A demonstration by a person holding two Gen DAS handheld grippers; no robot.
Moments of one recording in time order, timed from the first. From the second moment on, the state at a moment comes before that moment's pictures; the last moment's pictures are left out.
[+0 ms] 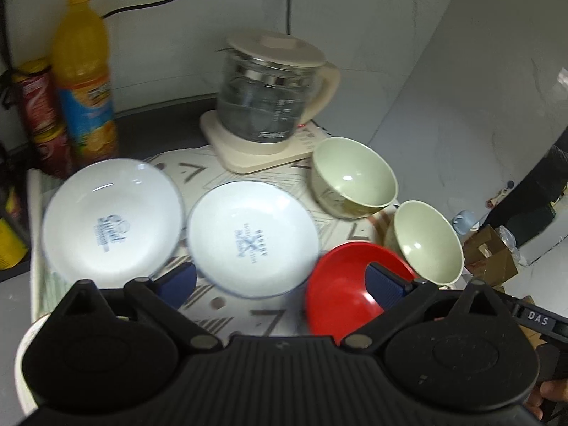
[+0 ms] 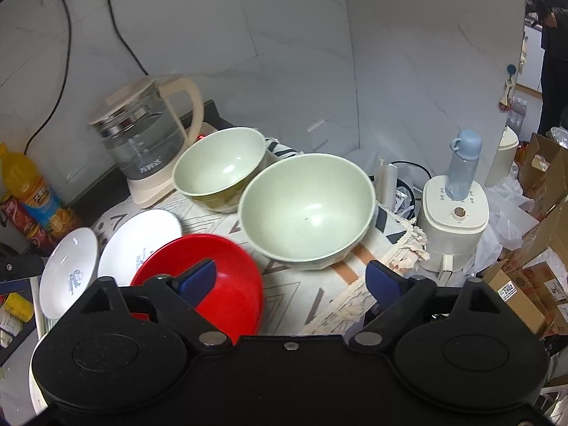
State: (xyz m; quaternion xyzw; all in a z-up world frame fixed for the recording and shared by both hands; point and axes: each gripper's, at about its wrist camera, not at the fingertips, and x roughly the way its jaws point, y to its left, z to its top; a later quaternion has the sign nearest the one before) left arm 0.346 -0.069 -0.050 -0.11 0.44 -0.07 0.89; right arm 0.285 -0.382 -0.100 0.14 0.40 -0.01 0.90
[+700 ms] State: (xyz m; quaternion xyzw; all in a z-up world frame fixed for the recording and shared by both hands) left arm 0.431 -0.187 -0.093 -0.10 0.47 -0.09 0.87; right arm 0.356 -0.456 -0.158 0.16 0.44 0.01 0.88
